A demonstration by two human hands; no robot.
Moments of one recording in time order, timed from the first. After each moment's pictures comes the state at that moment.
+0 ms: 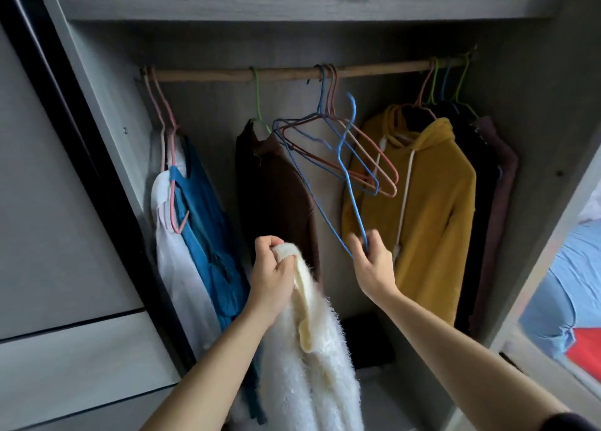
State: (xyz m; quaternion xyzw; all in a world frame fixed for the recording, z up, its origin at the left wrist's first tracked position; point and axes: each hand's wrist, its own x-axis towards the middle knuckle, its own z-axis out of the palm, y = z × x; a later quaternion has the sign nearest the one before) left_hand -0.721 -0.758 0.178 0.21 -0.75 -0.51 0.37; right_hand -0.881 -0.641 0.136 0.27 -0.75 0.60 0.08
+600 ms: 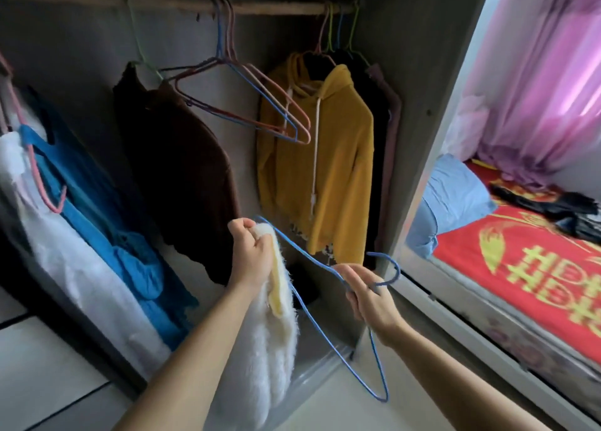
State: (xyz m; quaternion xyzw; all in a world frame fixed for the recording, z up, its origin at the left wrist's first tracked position) left_hand -0.759 -0.712 0.122 0.19 -0.76 -0.54 0.31; right_hand -0.772 -0.498 0.071 0.10 -0.72 0.68 -0.09
